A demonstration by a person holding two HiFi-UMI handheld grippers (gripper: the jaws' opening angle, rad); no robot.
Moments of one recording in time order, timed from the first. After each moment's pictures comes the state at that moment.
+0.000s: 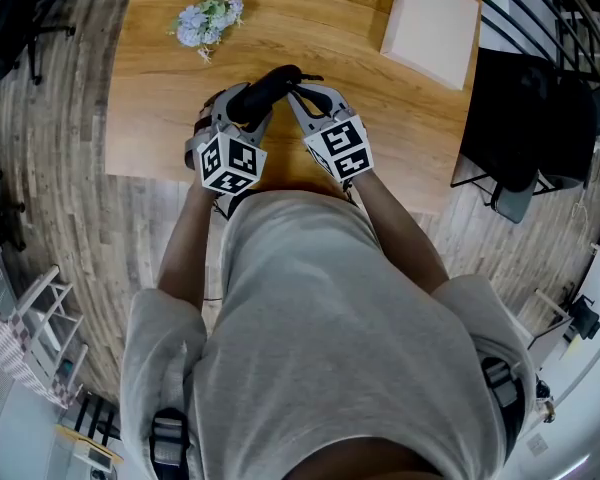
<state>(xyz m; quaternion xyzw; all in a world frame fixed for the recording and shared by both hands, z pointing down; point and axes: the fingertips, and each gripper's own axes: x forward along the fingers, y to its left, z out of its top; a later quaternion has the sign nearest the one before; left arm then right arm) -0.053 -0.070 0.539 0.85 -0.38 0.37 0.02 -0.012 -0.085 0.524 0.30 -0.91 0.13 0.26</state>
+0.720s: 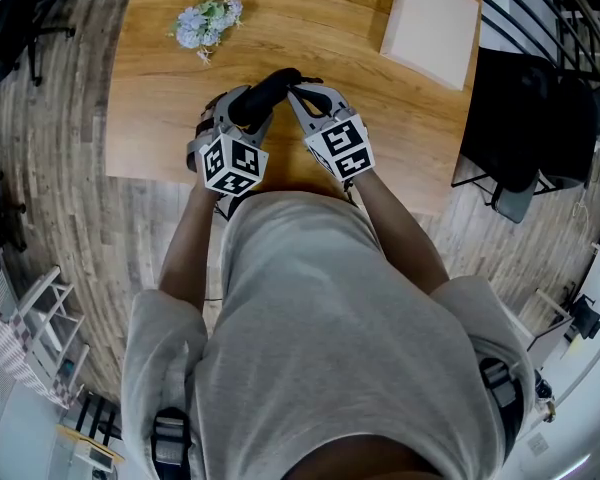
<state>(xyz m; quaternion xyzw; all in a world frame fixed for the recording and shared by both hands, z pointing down) -0.052 -0.070 0.548 0.84 -0.38 0.38 0.02 -0.011 -0.088 0.525 0.29 -0.91 0.12 0.26</state>
